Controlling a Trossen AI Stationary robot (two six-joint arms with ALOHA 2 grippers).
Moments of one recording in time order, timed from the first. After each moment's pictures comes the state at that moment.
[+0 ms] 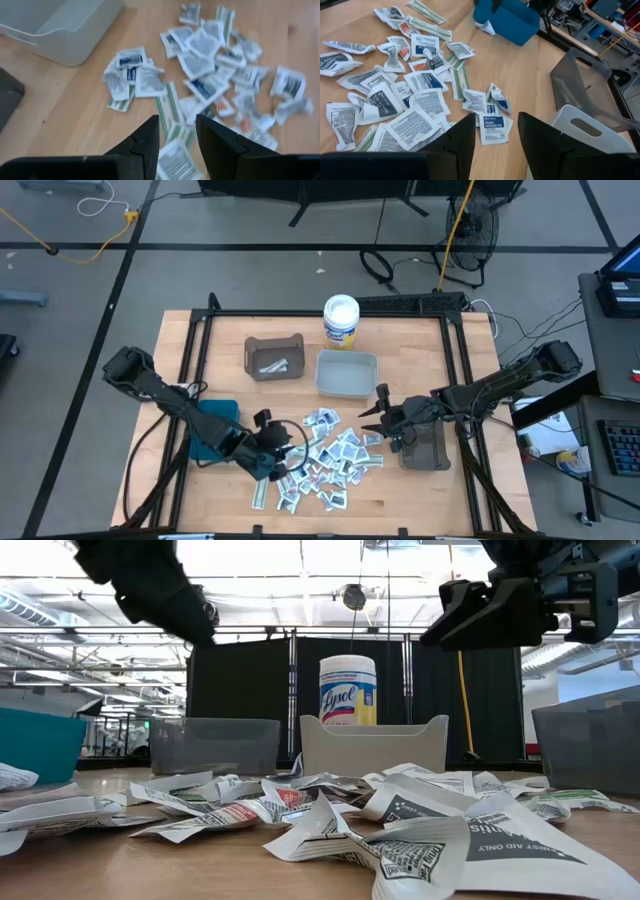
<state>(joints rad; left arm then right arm) -0.57 1.56 1.02 -0.43 -0.55 -0.69 0.30 1.19 0.51 0.24 0.20 -0.34</state>
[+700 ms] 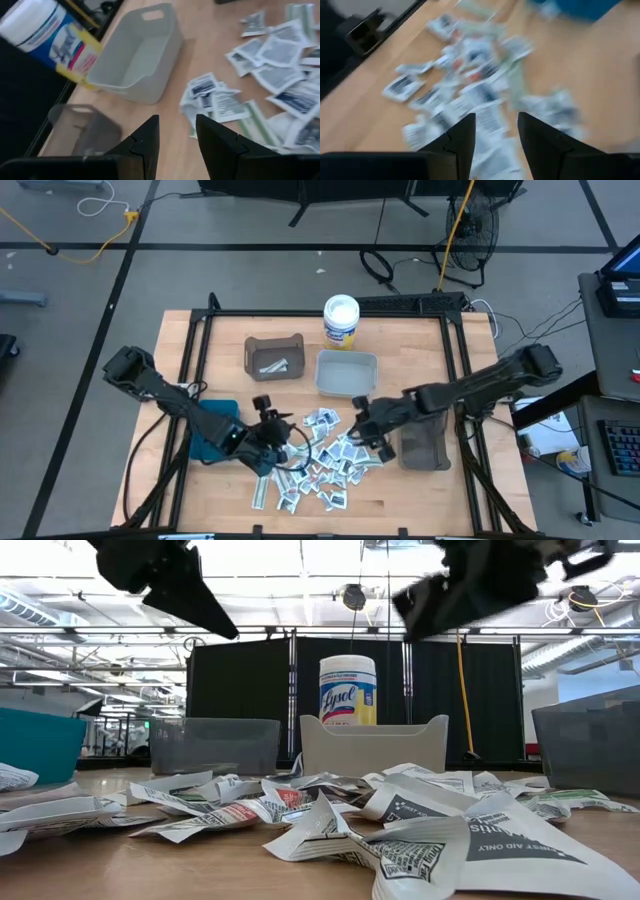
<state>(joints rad) -0.53 1.56 1.02 -0.48 -0.86 -0.40 0.26 1.45 0.86 -0.13 -0.16 -0.12</state>
